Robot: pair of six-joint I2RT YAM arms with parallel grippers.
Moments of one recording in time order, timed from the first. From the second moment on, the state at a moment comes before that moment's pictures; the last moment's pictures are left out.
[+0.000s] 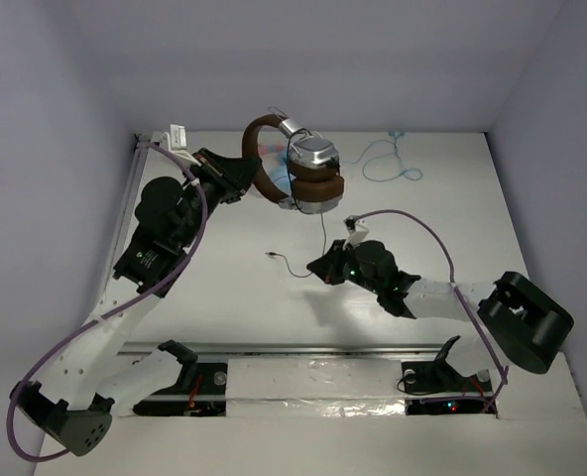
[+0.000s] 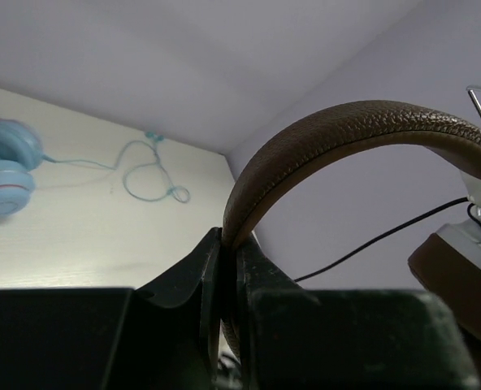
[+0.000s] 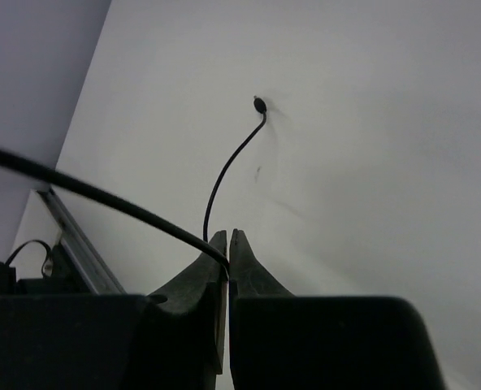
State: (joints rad) left arm -0.53 0.94 1.11 -0.07 -0.02 -0.83; right arm 0.79 1.40 0.49 0.61 -0.03 0.74
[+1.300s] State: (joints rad) left arm -0.87 1.06 0.61 -0.13 -0.90 -0.68; right arm 1.31 1.21 1.24 -0.66 0.41 0.46
